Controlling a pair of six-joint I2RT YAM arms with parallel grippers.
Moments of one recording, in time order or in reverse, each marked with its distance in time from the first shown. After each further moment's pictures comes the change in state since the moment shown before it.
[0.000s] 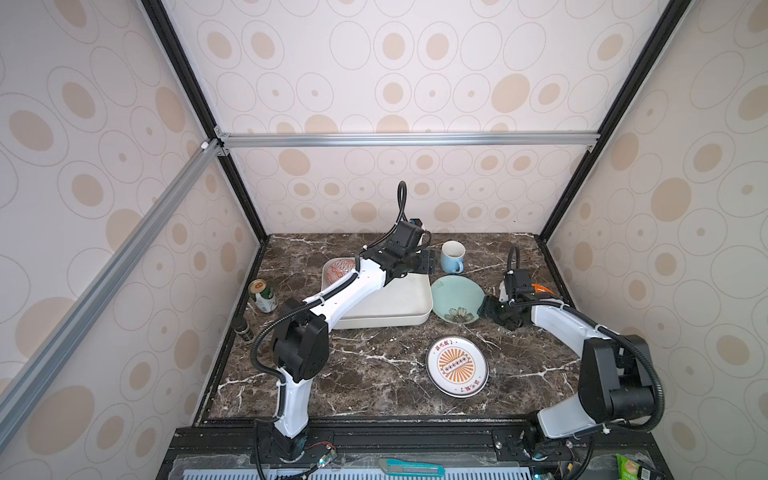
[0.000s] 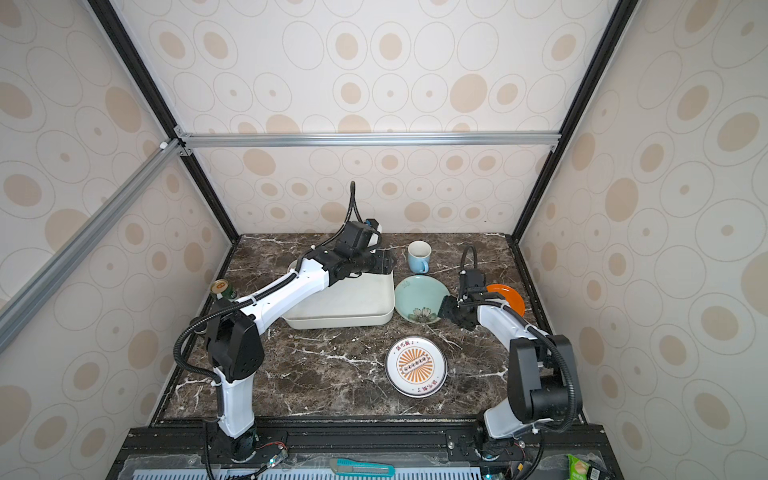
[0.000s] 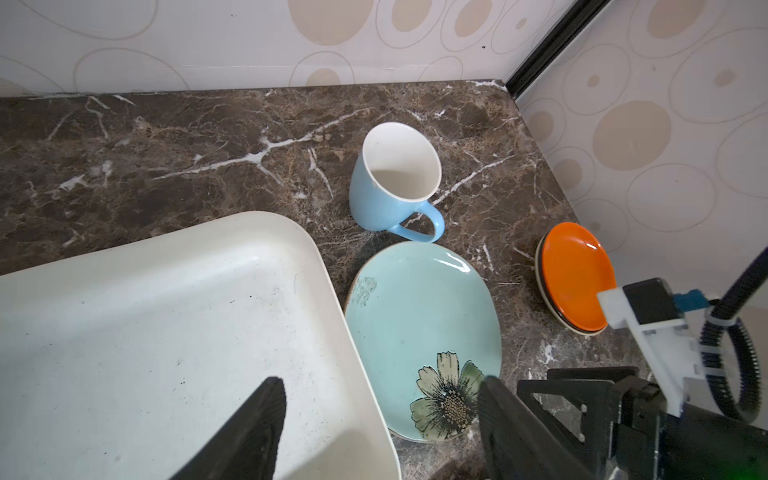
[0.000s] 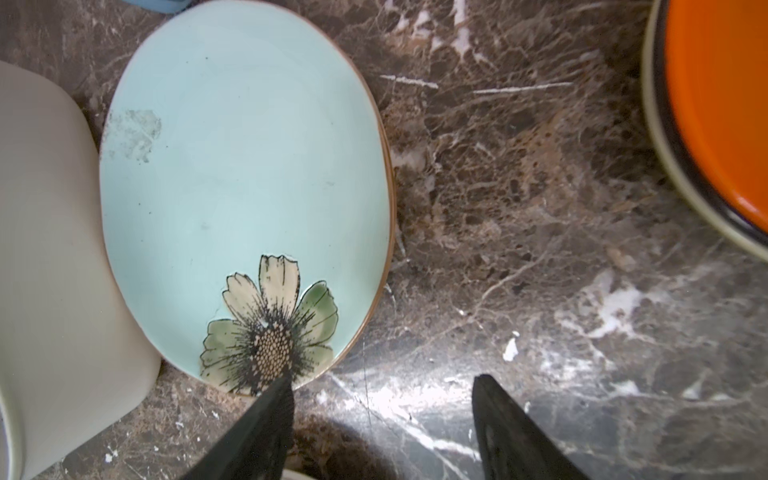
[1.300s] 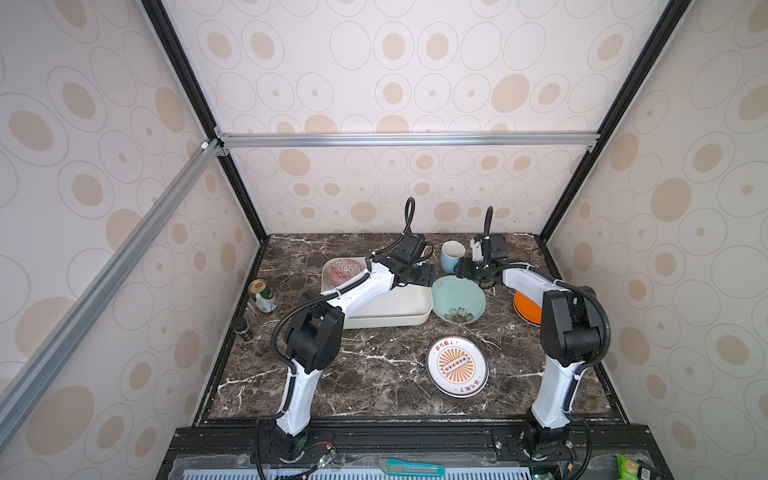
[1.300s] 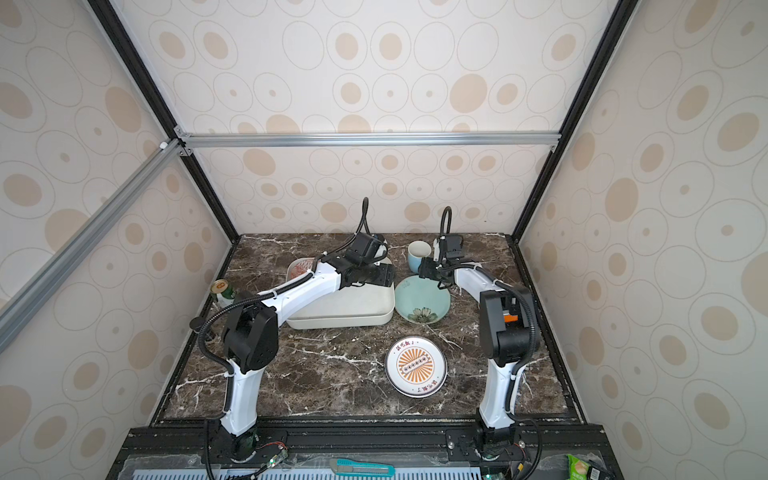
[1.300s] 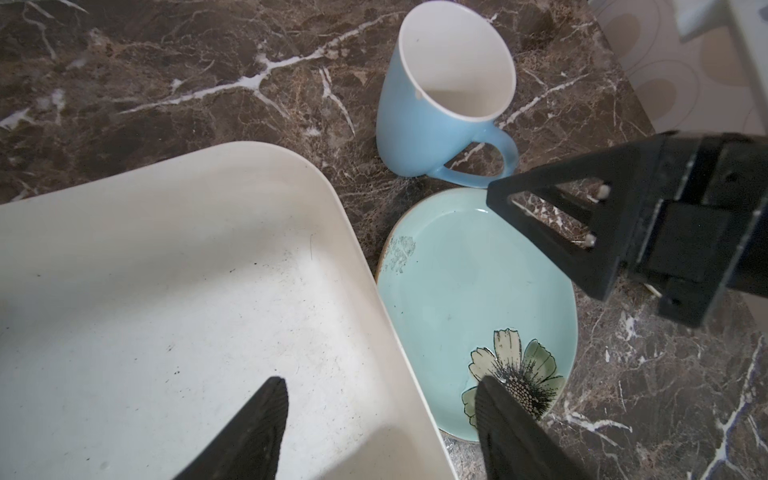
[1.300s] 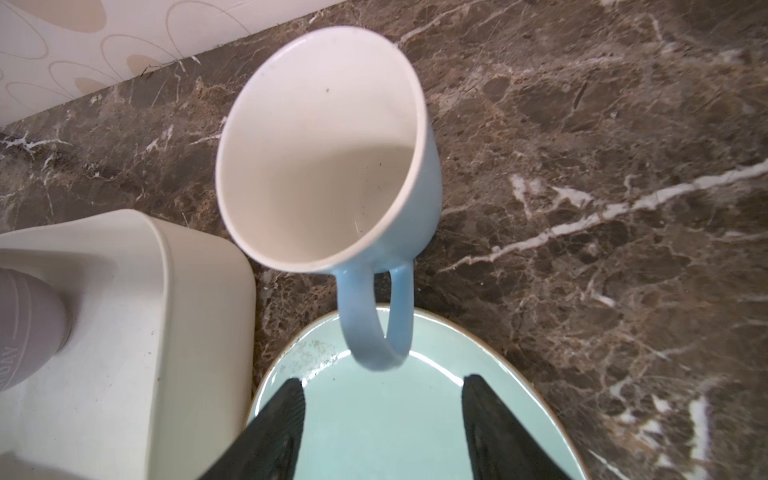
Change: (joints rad) left arm 0.000 0.104 -0.005 -0.024 -0.003 0.048; right arm 0.076 0.445 0.509 0.177 -0.057 -0.185
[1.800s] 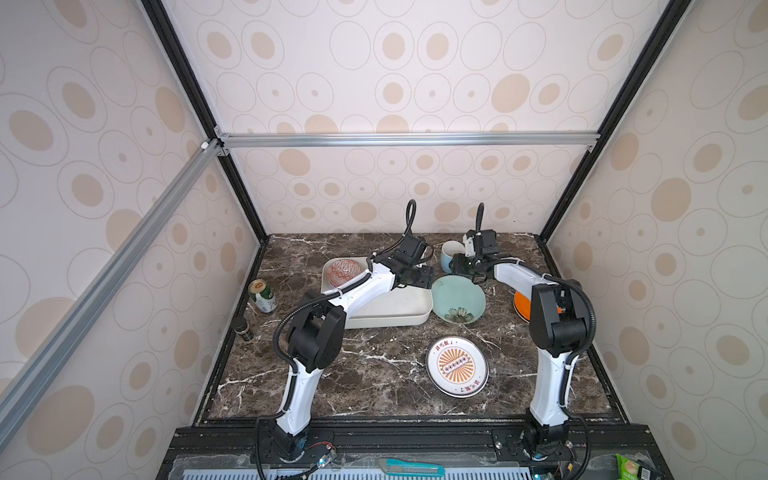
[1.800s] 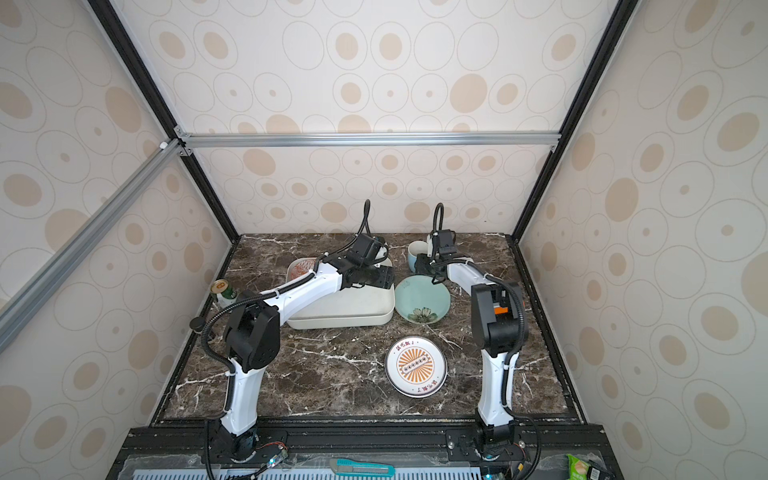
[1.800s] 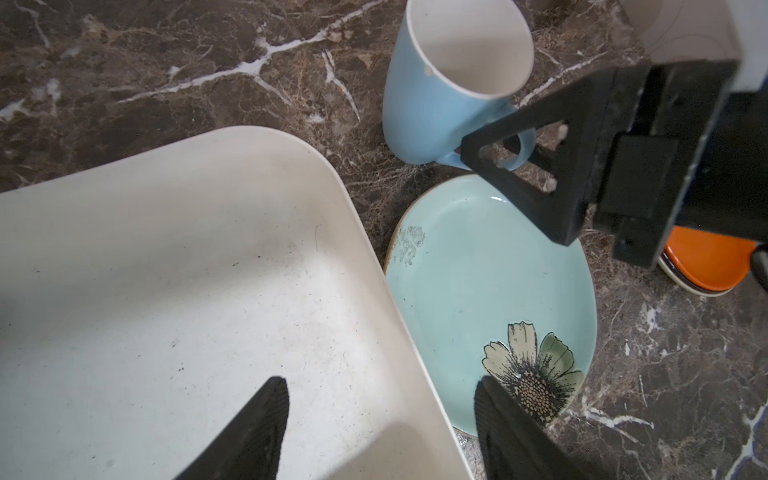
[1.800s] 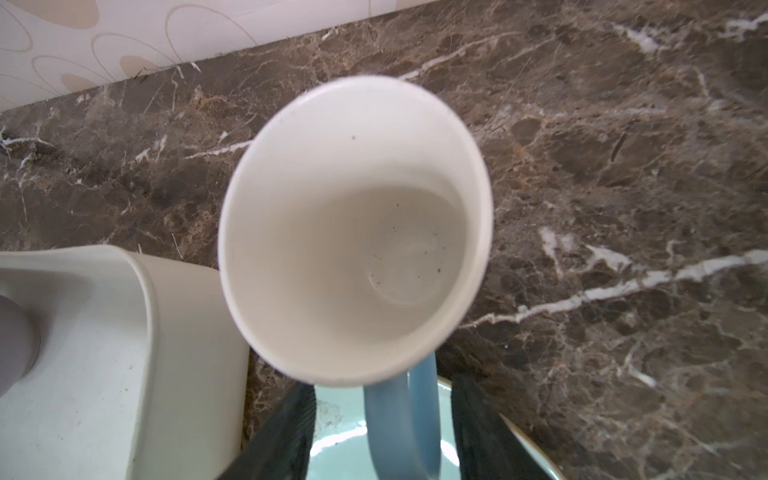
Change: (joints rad) left arm 0.000 0.011 0.000 -0.011 -0.005 0.024; right arm 0.022 0.093 0.119 0.005 0.027 -0.036
